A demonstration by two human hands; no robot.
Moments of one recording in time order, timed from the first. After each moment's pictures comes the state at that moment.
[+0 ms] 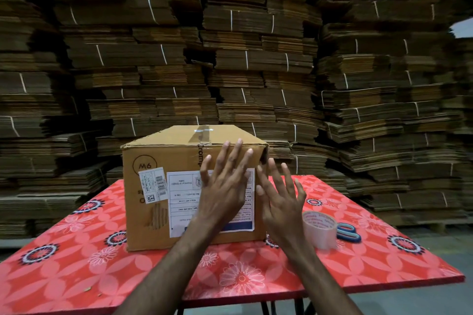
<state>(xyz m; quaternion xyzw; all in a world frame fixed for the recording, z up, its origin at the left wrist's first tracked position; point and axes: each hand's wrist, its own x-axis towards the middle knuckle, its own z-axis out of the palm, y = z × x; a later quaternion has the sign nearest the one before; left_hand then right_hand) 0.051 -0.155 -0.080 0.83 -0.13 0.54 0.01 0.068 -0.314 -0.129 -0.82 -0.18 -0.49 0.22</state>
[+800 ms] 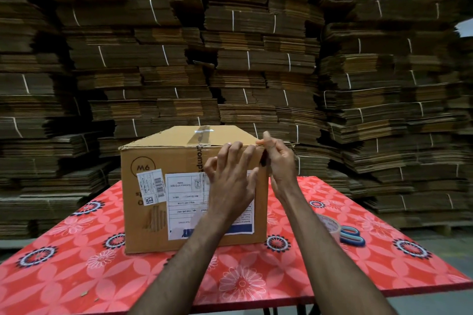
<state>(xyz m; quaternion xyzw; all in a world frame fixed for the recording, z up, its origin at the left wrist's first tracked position) 0.056 -0.175 -0.064 0.83 -0.08 0.55 0.07 0.101 -0.299 -0.027 -0.54 -0.22 -0.23 0.78</state>
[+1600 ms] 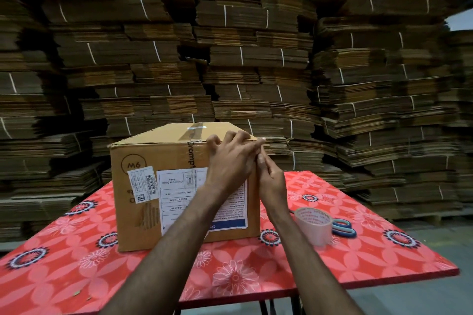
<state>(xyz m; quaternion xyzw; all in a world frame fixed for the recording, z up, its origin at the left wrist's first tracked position) 0.062 -0.183 -0.018 0.85 -0.15 0.50 0.04 0.088 -0.296 -0.077 -0.64 -0.19 -0.29 0.68</state>
